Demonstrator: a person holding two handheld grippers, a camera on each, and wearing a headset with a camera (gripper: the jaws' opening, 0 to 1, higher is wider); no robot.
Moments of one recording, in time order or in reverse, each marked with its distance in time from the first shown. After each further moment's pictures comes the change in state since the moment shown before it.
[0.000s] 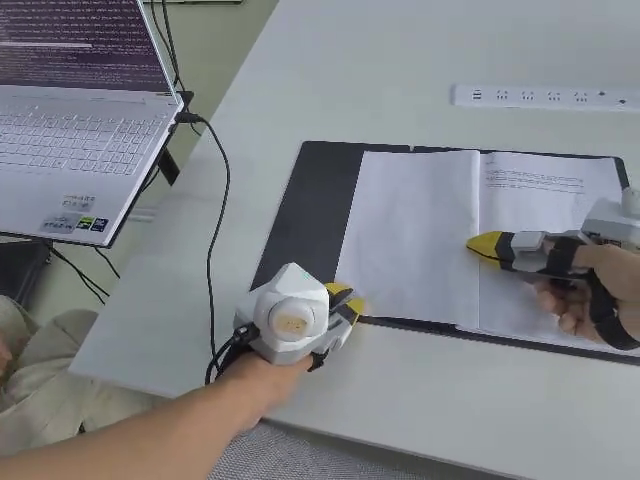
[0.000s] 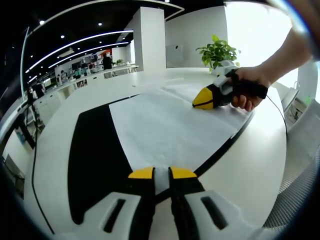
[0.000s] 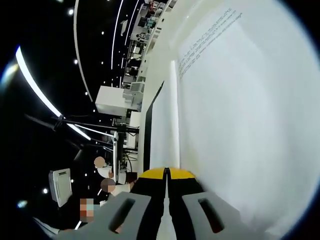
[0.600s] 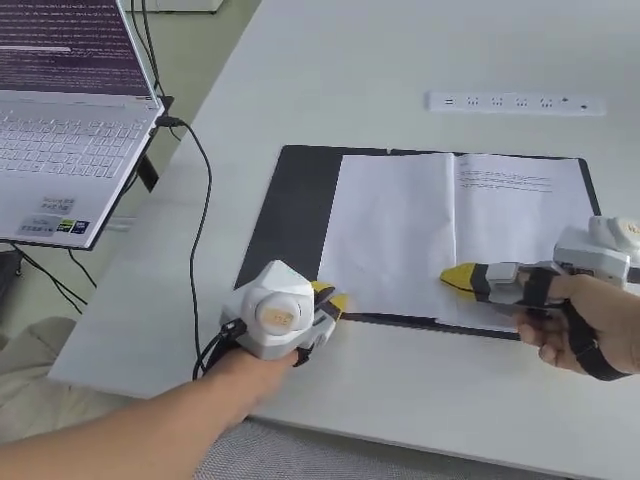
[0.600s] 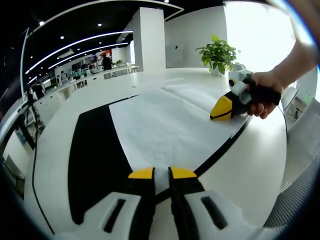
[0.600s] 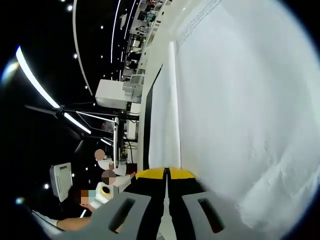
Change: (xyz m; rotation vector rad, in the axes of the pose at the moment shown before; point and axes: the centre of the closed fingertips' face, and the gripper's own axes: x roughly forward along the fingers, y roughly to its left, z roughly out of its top) left arm 0.001 0.001 -0.001 0.007 -0.004 0.000; right arm -0.015 0.001 -0.053 0.002 0.066 0.000
